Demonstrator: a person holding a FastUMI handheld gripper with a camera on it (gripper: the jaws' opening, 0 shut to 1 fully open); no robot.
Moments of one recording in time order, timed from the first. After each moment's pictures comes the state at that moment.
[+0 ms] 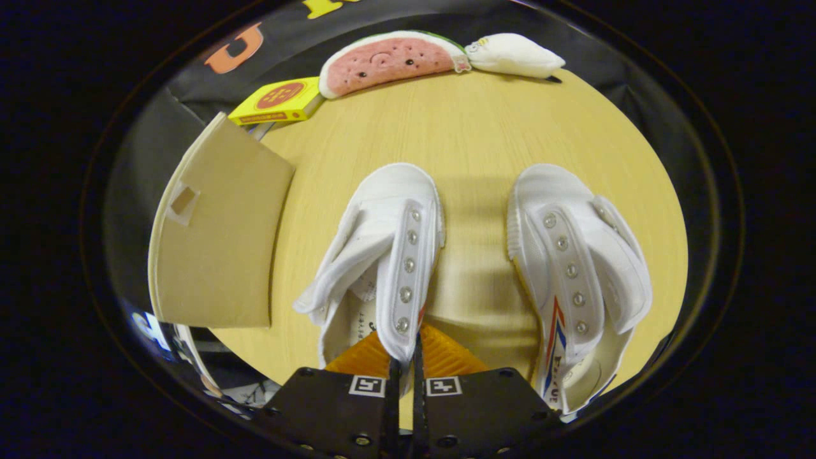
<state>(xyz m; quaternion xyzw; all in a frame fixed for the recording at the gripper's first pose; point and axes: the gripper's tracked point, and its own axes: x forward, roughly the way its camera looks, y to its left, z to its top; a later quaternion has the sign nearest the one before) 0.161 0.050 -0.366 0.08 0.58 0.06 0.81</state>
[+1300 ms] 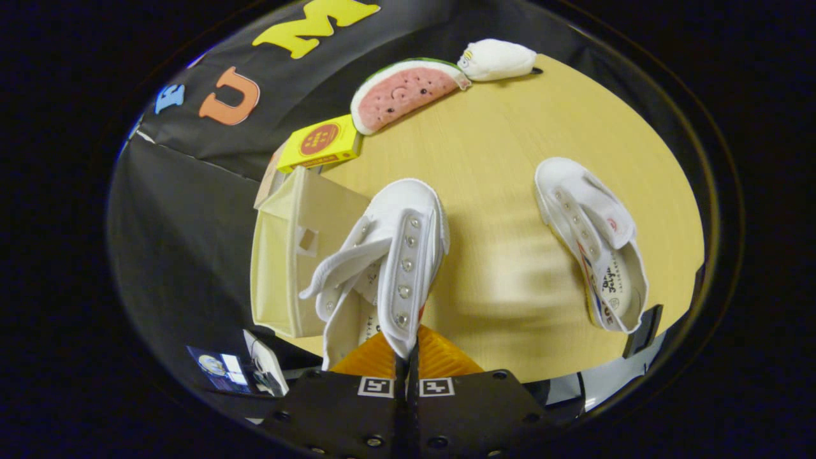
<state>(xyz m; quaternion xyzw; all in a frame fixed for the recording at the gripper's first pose) 0.116 0.114 -0.235 0.23 0.54 0.11 0.80</state>
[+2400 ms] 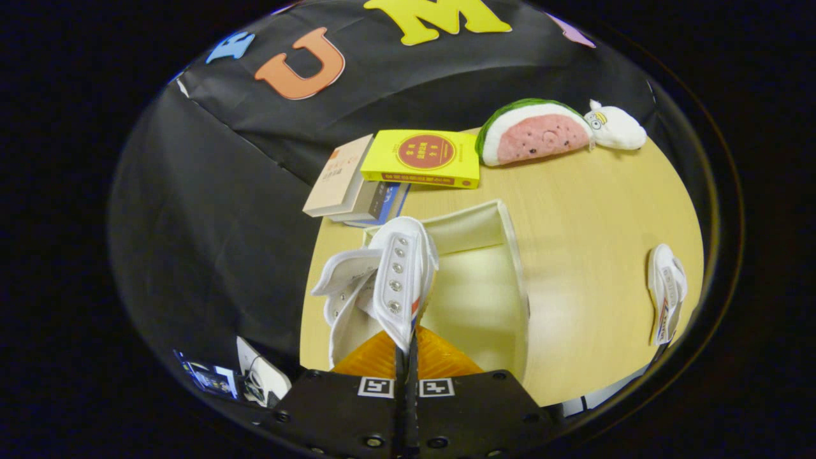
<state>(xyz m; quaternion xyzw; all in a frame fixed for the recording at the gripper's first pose) 0.191 0.355 -0.186 0.16 0.50 0.13 0.84</state>
